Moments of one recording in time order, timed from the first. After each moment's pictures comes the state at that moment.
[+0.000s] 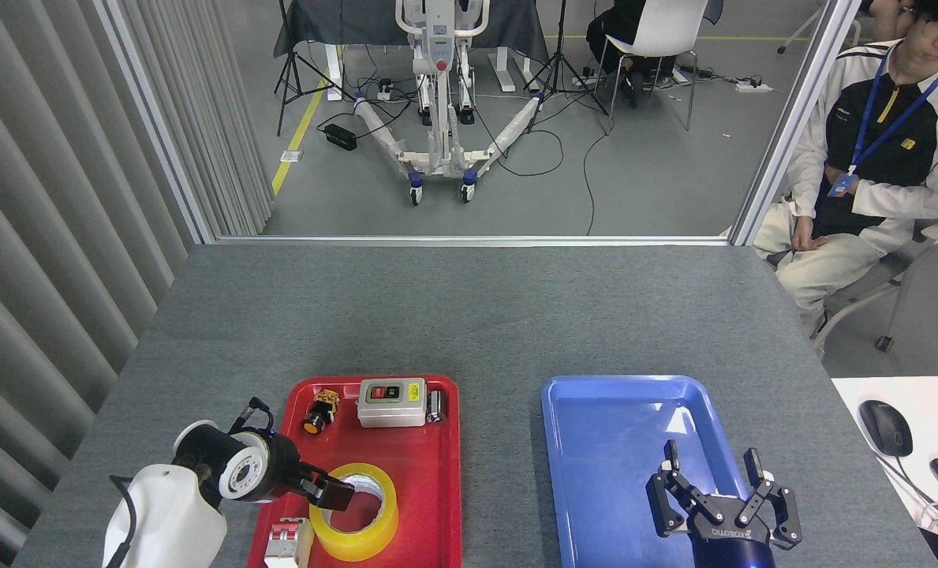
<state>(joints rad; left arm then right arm) -0.39 0.24 -0.21 -1.39 -1.11 -0.35 -1.24 0.15 -0.06 0.05 -1.64 1.39 0.15 -0.16</state>
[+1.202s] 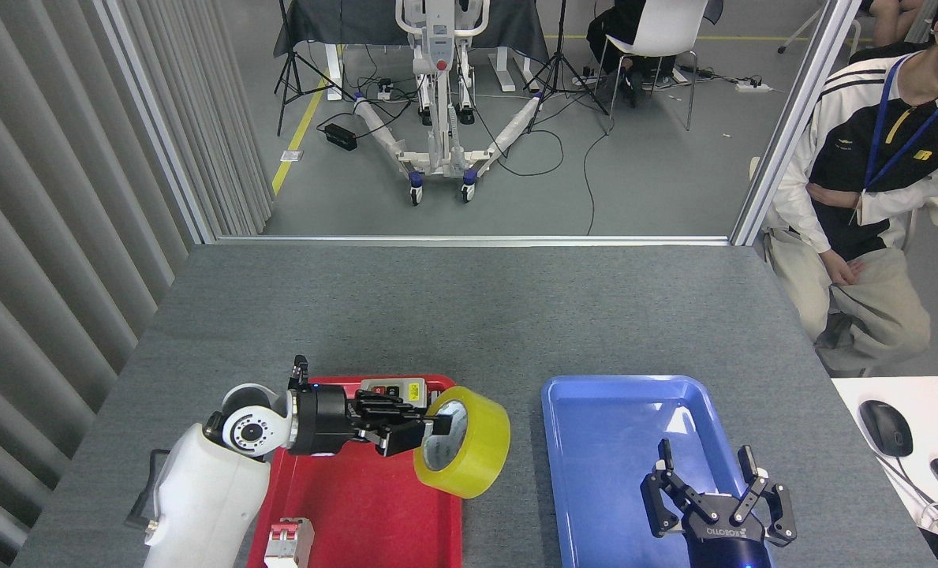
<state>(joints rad) -0.52 0.07 -0.12 -1.18 -0.46 -0.78 -1.16 0.15 -0.06 0.06 -1.64 1.40 0.14 -0.16</state>
